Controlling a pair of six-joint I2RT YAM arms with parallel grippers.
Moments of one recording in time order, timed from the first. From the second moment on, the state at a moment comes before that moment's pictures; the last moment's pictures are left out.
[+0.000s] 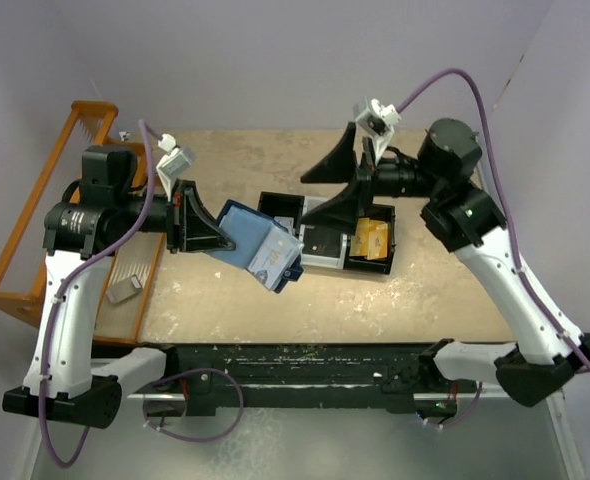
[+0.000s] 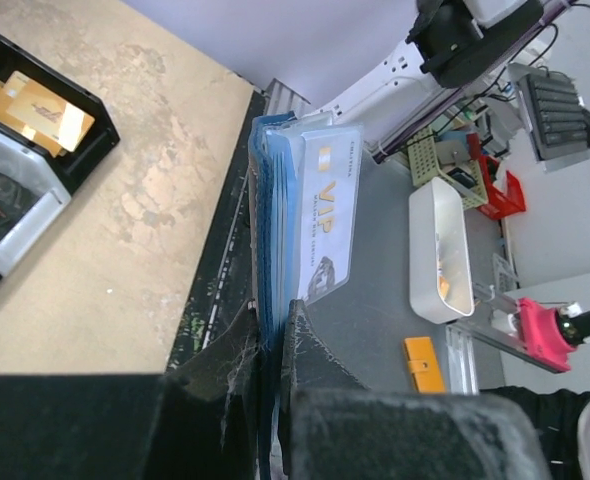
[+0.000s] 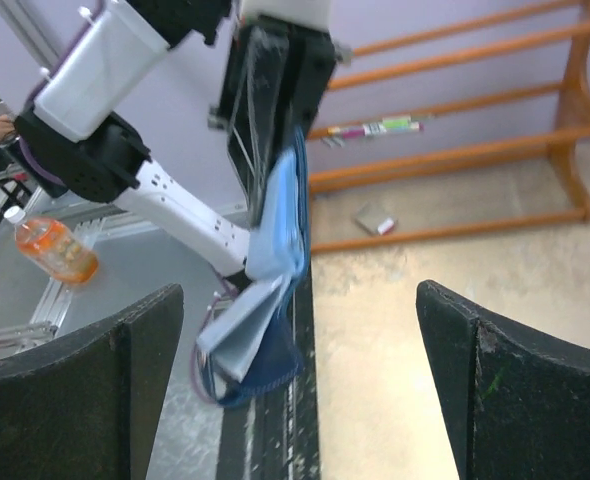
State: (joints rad) left arm -0.13 1.10 1.54 -1.09 1.34 0.05; right arm 0.57 1.20 1.50 -0.29 -0.93 0.30
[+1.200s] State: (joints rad) left arm -0.13 0.92 1.42 -0.82 1.10 -0.04; right arm 0.74 1.23 1.20 0.41 -0.53 0.52
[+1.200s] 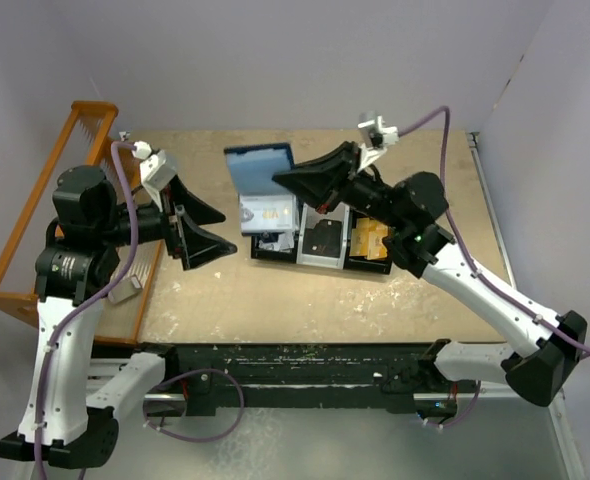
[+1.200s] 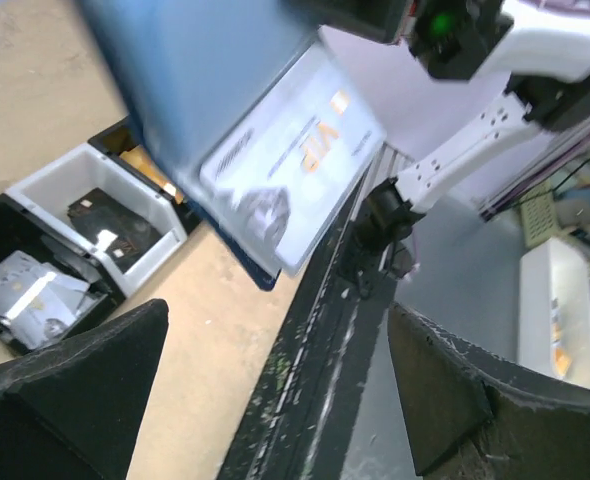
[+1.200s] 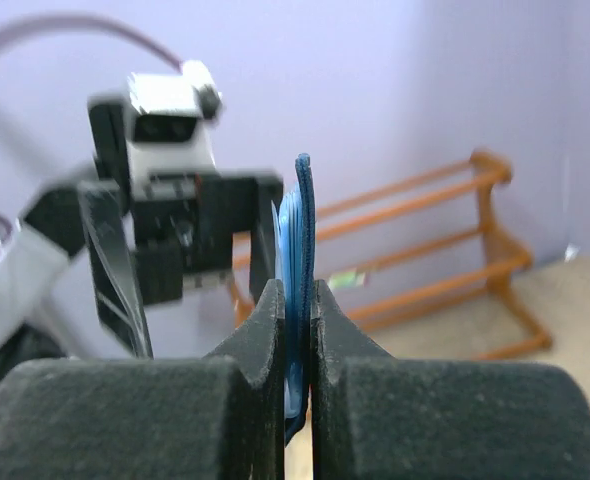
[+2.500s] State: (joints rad) left arm -0.07 0.91 1.20 0.13 1.33 -1.07; right arm 0.94 1.35 1.10 1.01 -0.12 0.57
